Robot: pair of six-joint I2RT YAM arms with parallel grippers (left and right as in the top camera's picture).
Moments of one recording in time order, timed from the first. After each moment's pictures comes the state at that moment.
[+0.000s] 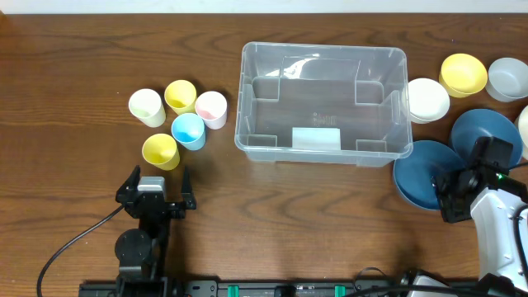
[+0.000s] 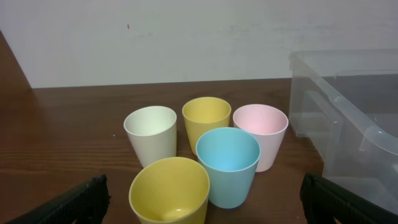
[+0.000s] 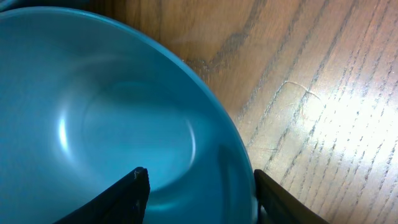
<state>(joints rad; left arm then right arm) -0.01 0.01 0.02 -0.11 0.01 0.02 -0.42 1.28 0.73 -0.79 0.06 0.95</state>
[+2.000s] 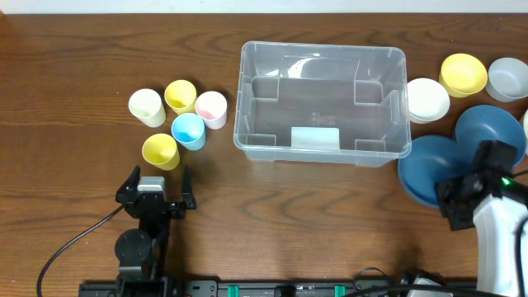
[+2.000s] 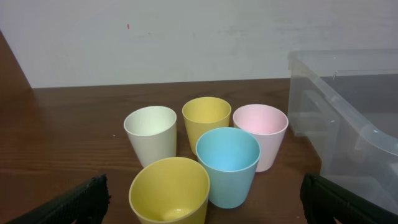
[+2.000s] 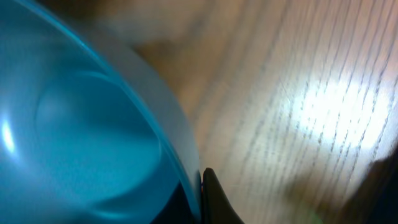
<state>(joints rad) -0.01 0.01 0.02 -0.11 0.01 0.02 -0.42 1.19 0.77 -0.96 0.08 0.99</state>
